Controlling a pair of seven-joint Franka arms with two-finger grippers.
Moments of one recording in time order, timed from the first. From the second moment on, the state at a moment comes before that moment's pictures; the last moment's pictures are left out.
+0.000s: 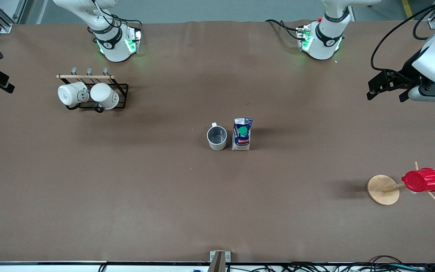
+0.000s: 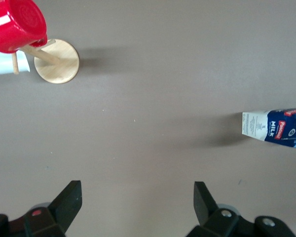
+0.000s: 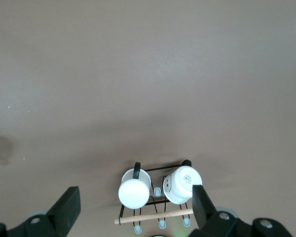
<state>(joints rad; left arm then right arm) -0.04 -0.10 -0.06 -1.73 -0.07 1.68 -0.01 -0.02 -0.02 -0.06 -1.46 -0.01 1.42 0.08</state>
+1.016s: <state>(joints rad) -0.04 -0.01 -0.05 -1.62 -0.03 1.65 0.04 -0.02 -0.02 -0.06 -1.46 -0.01 1.41 0.08</state>
